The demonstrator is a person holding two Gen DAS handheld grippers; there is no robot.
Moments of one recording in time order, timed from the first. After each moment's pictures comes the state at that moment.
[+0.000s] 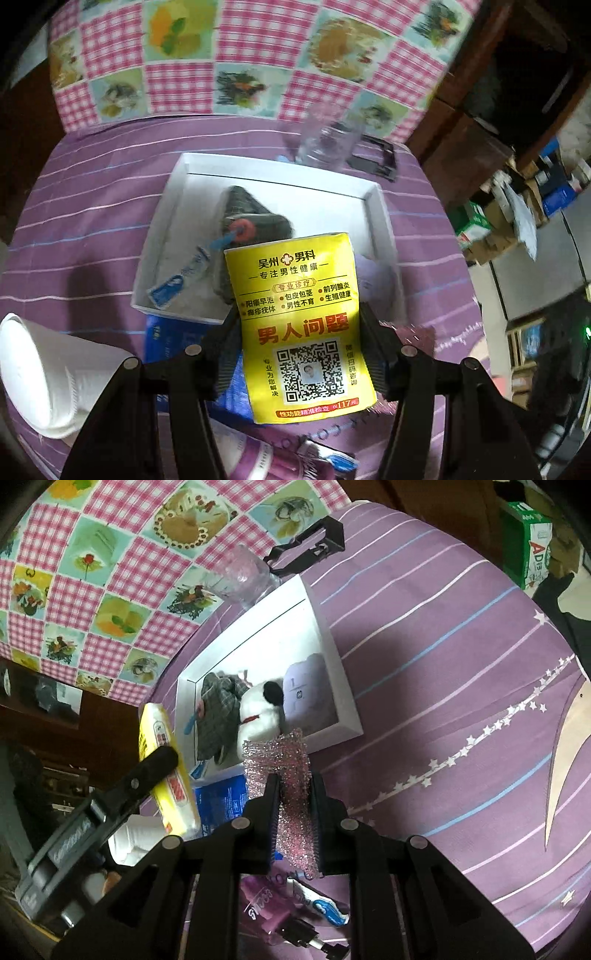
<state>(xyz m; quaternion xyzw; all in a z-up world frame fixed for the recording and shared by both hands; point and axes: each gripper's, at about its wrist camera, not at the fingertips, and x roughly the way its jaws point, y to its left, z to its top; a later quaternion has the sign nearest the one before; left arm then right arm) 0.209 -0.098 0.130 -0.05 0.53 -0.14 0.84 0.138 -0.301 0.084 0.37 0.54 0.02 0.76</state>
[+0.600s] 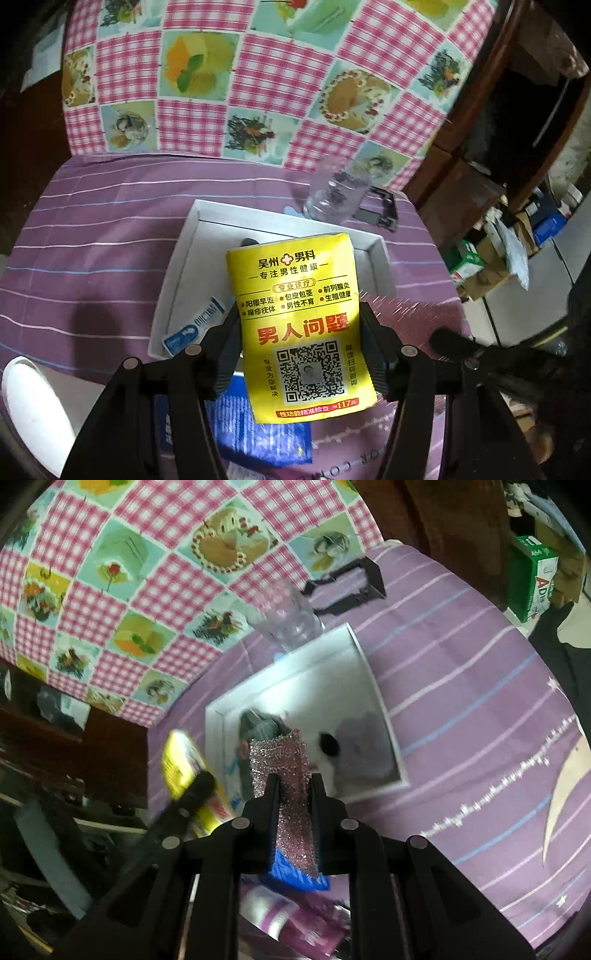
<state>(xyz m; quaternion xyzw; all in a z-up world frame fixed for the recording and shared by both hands) 0.224 -0.078 0.141 -0.07 0.46 -0.15 0.87 0.184 -0.282 0.140 0.36 0.51 0.01 0.78</state>
